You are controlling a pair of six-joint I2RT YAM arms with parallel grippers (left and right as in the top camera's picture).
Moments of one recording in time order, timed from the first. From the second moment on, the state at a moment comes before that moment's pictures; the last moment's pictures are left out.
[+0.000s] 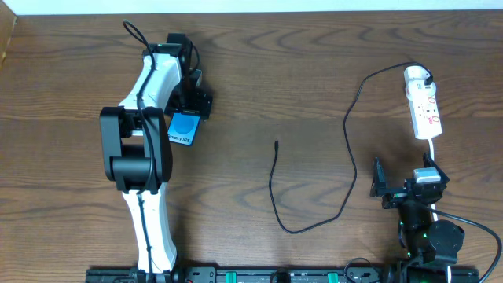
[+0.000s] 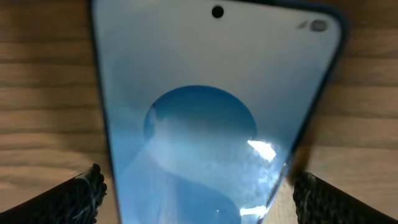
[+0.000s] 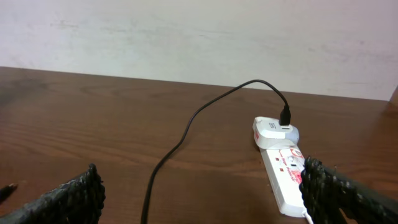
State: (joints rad) left arm -0.05 2.29 1.79 -1.11 -0.04 0.09; right arm -0.12 0.01 0.01 -0.06 -0.20 -0.07
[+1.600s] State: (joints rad) left arm -0.05 2.29 1.79 -1.11 0.01 0.09; right arm -0.12 0.01 0.01 -0.06 -0.20 -0.07
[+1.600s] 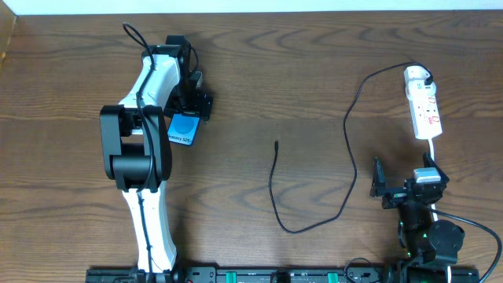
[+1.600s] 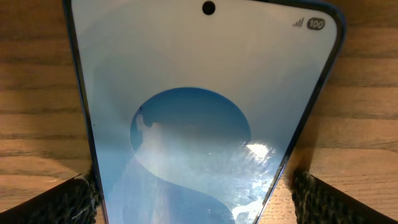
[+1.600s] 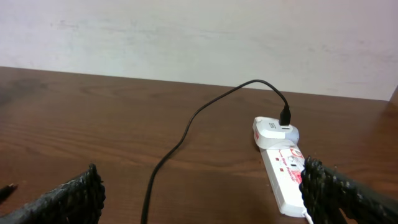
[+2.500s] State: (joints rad) left arm -0.05 2.29 1.79 -1.11 0.01 0.09; right arm -0.12 0.01 0.01 -0.06 -0.20 -0.07
